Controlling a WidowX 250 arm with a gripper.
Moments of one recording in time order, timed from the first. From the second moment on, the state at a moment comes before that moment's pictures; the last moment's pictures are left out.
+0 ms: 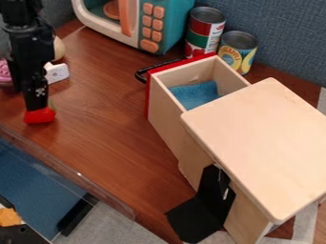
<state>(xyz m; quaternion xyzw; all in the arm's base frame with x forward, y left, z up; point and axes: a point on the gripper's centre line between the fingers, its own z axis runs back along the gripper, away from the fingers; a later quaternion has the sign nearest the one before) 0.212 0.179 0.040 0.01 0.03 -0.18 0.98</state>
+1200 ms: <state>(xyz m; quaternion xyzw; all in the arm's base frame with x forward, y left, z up) 0.219 0.169 0.018 0.03 0.03 -0.14 0.99</state>
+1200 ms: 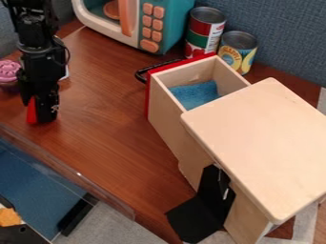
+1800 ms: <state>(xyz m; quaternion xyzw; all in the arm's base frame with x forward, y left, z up) 0.247 0.124 0.087 0.09 -0.07 -0.12 0.99</state>
